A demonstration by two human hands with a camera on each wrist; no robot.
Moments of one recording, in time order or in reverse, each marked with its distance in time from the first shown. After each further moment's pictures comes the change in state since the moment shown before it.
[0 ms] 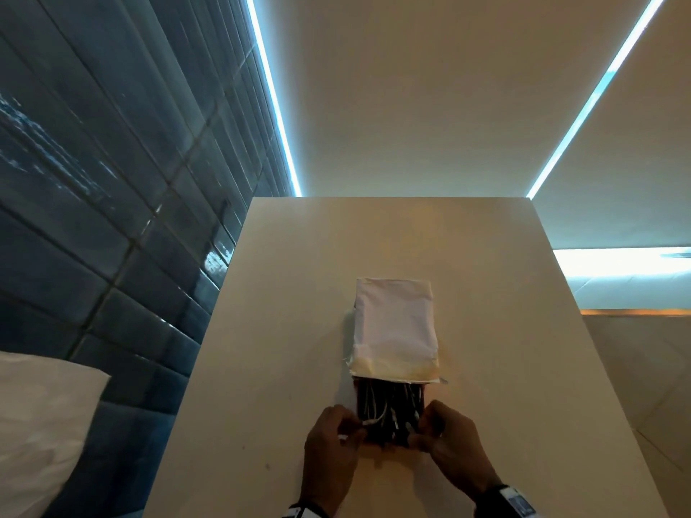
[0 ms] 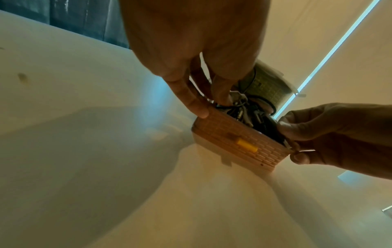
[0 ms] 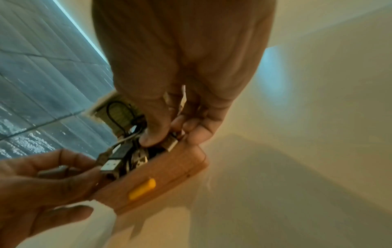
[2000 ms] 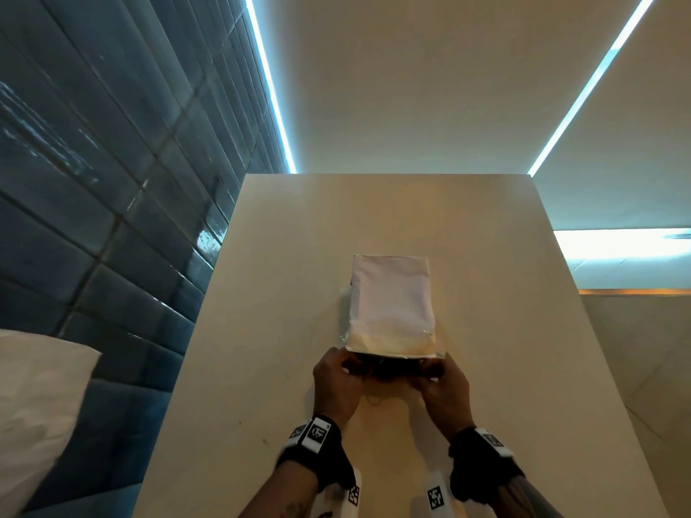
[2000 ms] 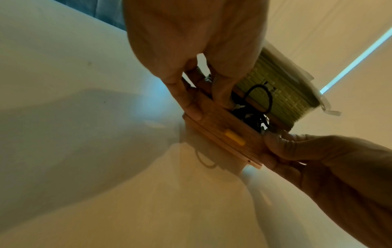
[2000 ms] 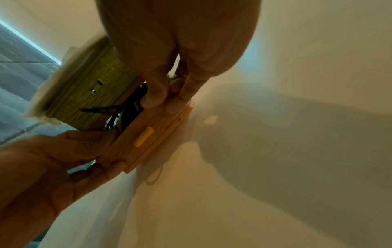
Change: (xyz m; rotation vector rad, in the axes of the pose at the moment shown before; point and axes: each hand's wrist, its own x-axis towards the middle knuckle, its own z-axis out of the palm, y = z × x) left_hand 0.059 0.017 0.019 -0.084 0.103 -0.112; right_hand 0.033 0.009 0.015 0.231 0.292 -0.059
